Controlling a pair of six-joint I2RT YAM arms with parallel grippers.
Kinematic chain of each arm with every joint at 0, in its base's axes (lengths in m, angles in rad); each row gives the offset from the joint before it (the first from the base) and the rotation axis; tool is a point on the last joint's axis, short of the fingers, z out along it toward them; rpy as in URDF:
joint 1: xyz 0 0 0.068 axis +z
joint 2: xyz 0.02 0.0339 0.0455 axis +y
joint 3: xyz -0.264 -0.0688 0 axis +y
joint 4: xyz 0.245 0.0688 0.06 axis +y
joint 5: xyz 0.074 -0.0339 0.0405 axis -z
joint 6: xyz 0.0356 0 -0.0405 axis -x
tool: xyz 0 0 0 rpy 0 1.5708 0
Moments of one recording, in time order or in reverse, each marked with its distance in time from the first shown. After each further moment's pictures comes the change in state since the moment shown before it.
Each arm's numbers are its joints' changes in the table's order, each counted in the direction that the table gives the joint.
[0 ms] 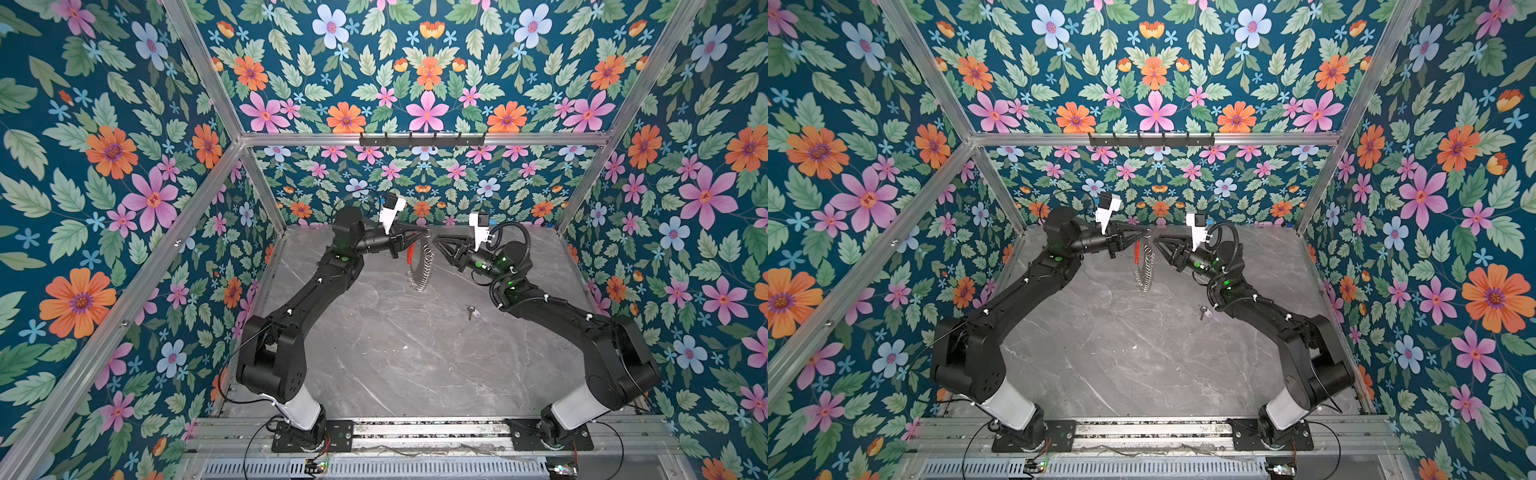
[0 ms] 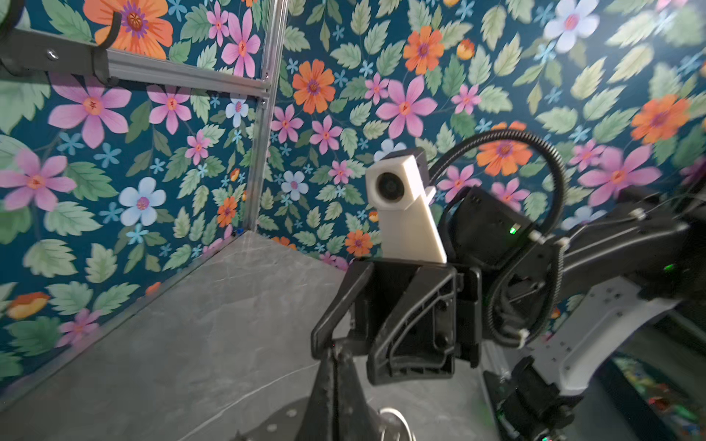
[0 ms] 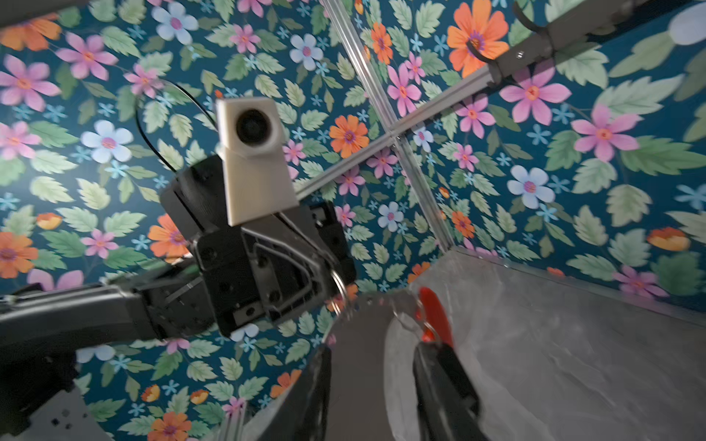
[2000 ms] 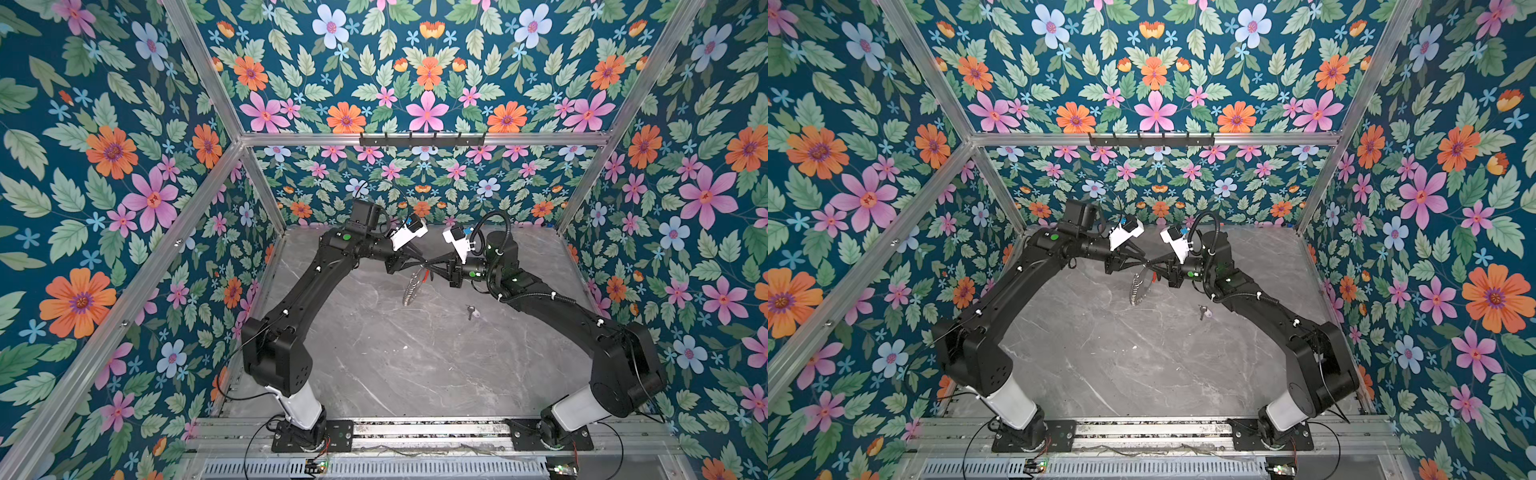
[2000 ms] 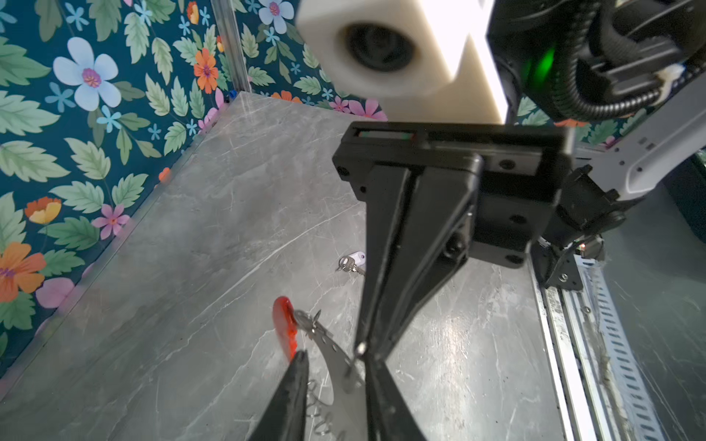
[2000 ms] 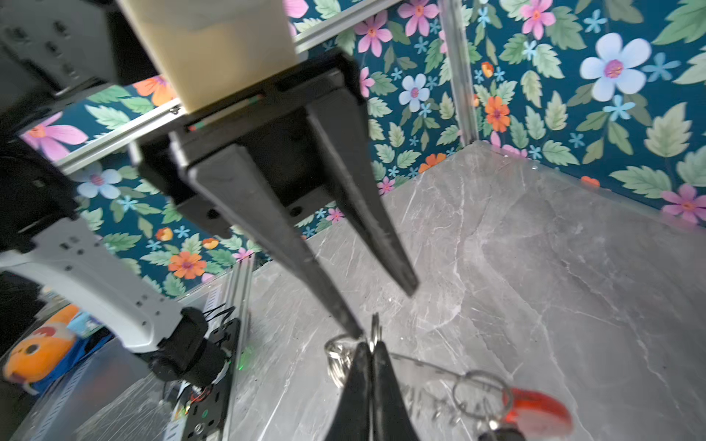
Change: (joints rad) left arm -0.046 -0.031 -0.132 0.745 -0.127 -0.597; right arm 0.058 0.010 -0.100 0.425 -0.158 0.331
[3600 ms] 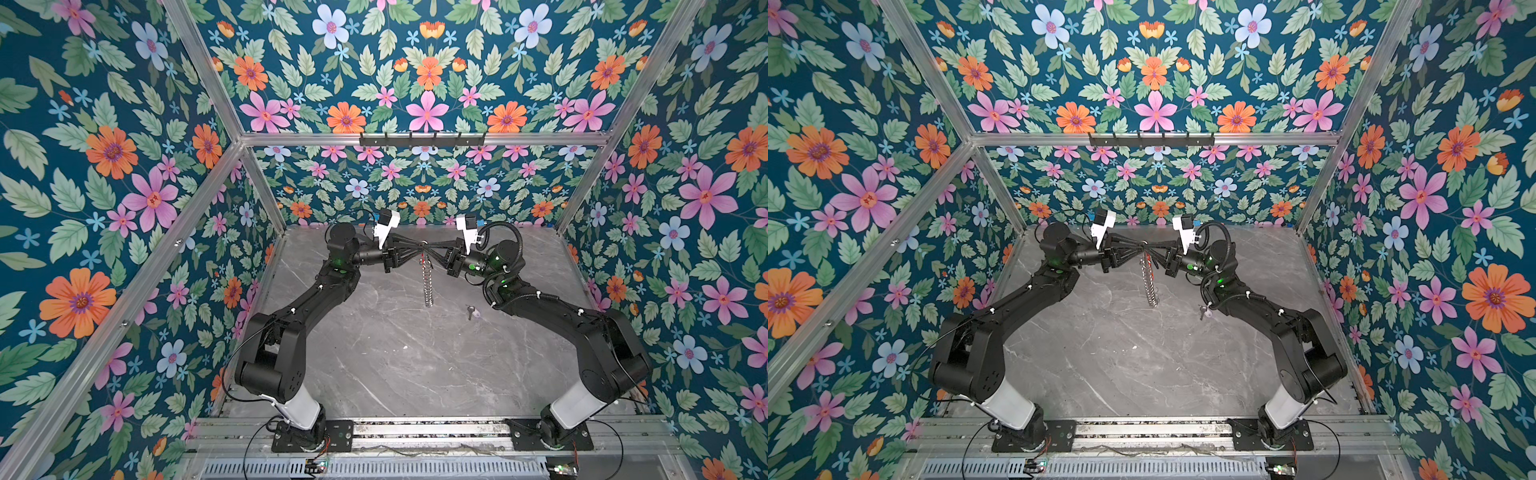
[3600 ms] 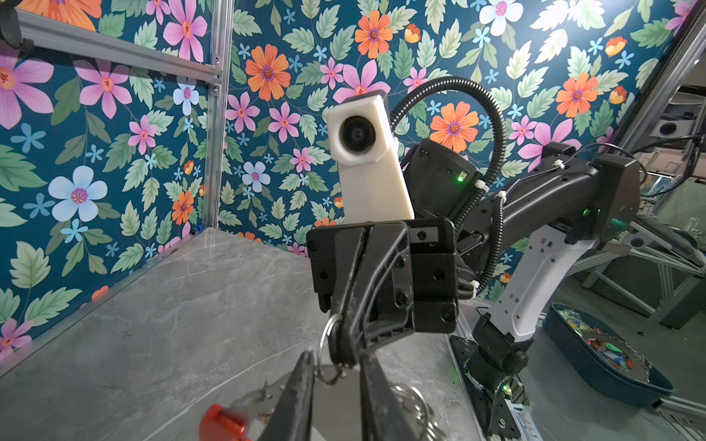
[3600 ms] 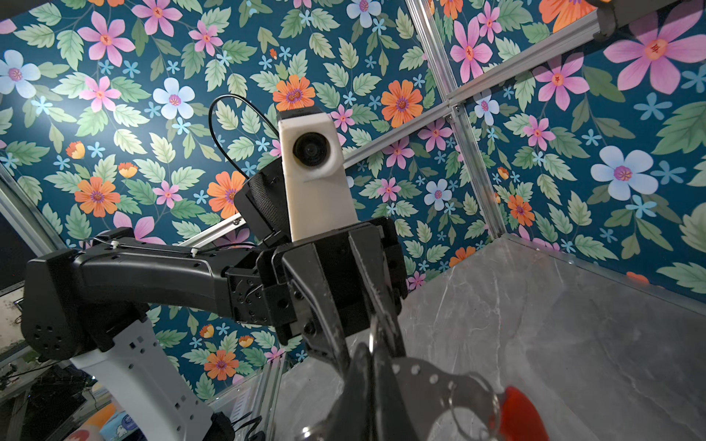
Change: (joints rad) left arm 0.076 0.027 0.396 -1.293 0.336 0.897; right arm 0.001 0.089 0.048 -0.629 -0.009 -0.437
